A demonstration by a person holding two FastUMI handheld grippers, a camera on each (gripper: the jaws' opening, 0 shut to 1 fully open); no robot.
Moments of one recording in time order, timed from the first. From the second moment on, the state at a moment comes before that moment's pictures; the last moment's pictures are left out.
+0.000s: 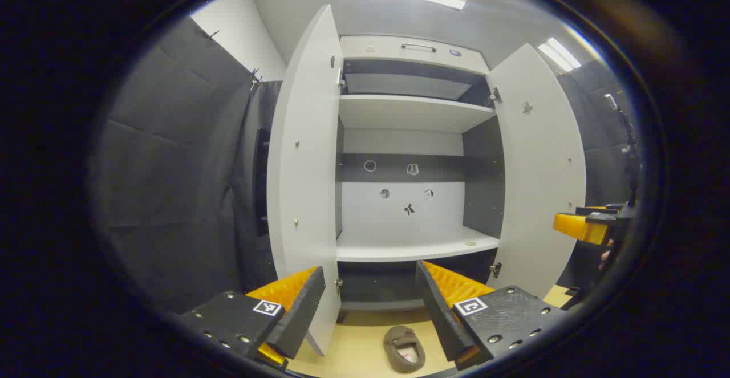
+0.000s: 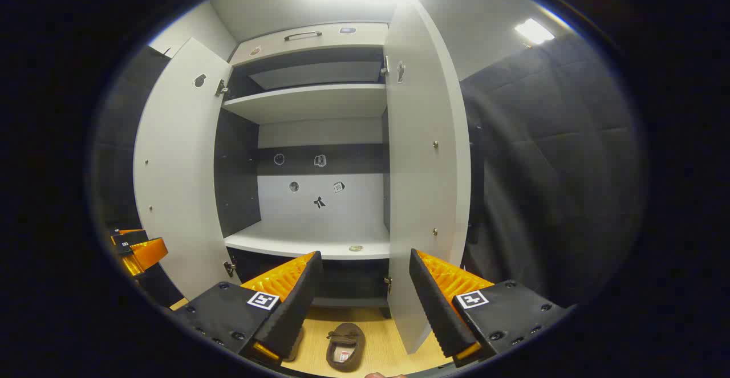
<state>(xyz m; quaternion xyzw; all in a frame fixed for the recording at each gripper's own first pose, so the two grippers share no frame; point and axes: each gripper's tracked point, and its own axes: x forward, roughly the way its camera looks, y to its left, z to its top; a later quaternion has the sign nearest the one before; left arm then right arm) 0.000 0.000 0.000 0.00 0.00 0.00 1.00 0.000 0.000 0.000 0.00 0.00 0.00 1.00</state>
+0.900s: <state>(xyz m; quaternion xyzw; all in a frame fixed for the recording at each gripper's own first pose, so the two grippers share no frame) -0.014 0.014 -0.010 -0.02 0.01 0.01 1.00 0.028 0.033 0.003 0.01 0.02 0.03 1.00</state>
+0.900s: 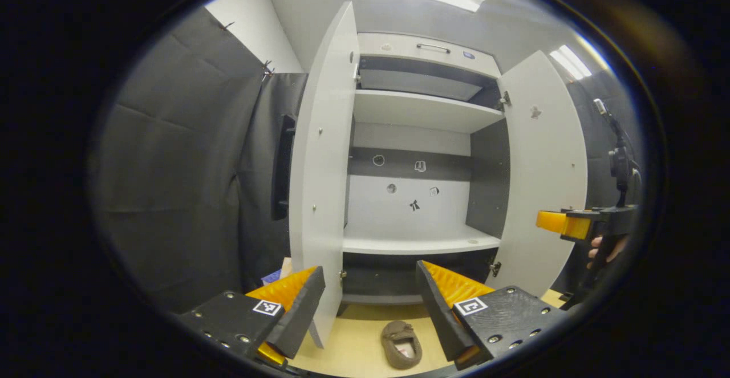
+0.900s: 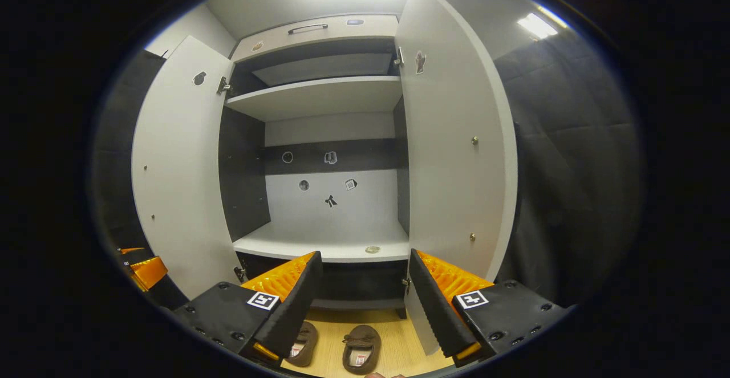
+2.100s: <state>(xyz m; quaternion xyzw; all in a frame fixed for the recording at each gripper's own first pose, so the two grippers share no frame) -0.039 0.010 -0.064 -0.02 0.06 0.02 1.00 0.049 0.098 -0.241 0.04 0.30 0.11 0.95</state>
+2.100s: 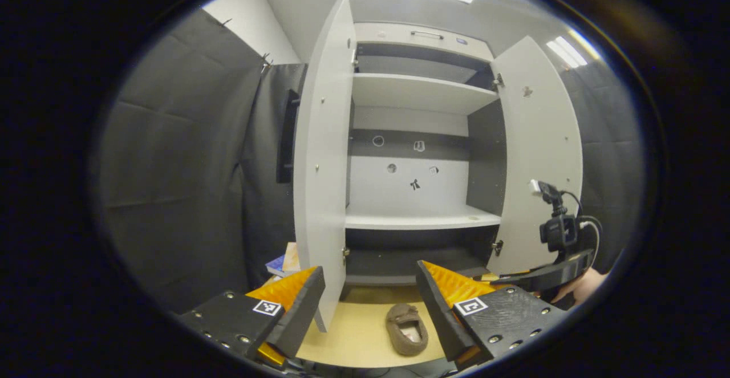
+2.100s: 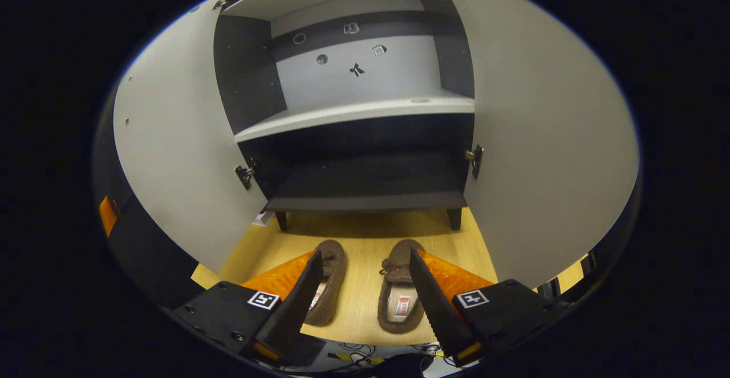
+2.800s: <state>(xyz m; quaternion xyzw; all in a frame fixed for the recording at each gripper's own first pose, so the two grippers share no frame) -0.047 0.004 -0.094 -0.04 0.10 0.02 0.99 0.066 0.109 -0.405 -0.12 0.42 0.11 0.89</state>
